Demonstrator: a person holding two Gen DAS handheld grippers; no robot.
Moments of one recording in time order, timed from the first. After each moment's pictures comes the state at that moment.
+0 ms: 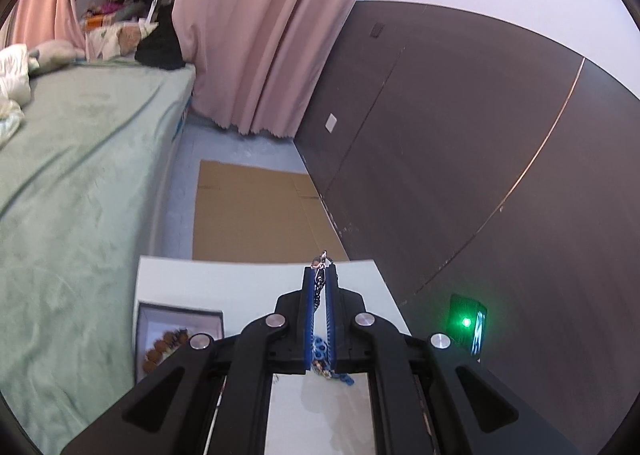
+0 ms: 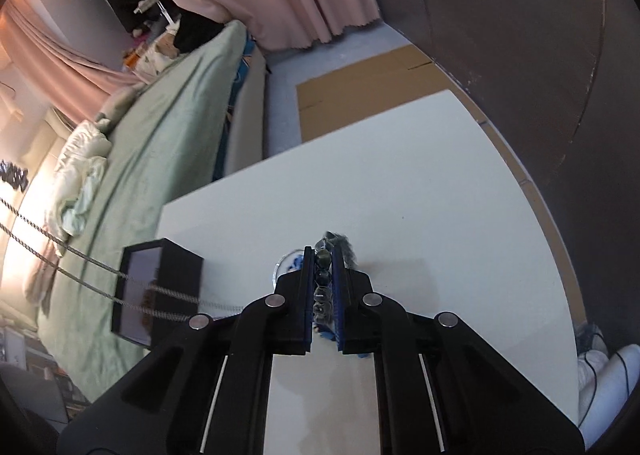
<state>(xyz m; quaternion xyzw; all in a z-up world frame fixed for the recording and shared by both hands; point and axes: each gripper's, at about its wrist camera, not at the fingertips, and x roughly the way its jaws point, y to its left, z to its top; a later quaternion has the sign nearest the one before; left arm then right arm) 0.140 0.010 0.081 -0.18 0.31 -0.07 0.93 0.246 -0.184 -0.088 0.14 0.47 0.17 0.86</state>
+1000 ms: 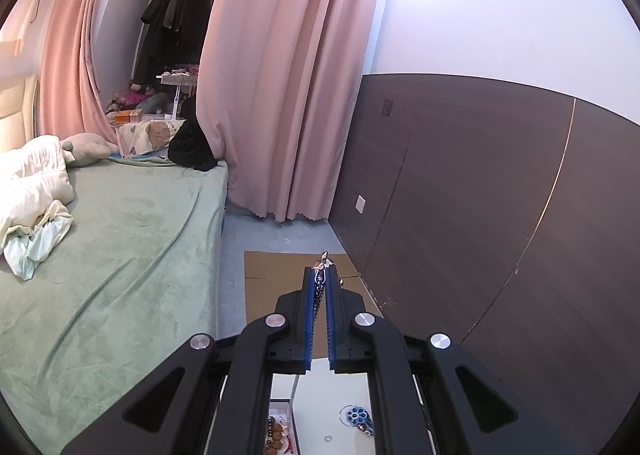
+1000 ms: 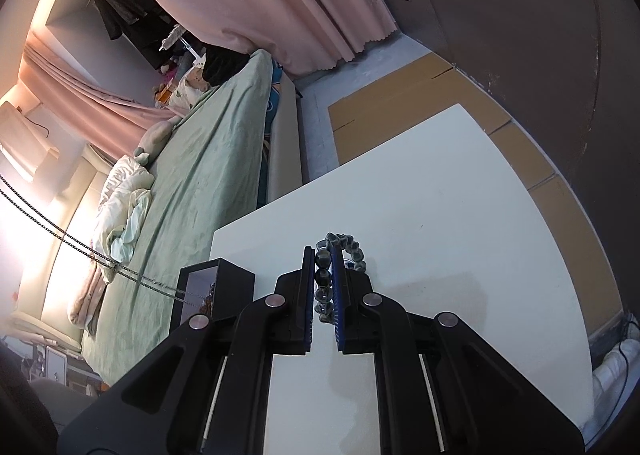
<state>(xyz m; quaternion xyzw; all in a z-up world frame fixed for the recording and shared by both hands) 0.104 0.049 0.229 -0.10 0.20 0.00 0.97 0.225 -0.210 -0.063 0.22 0.43 0.22 0.85</state>
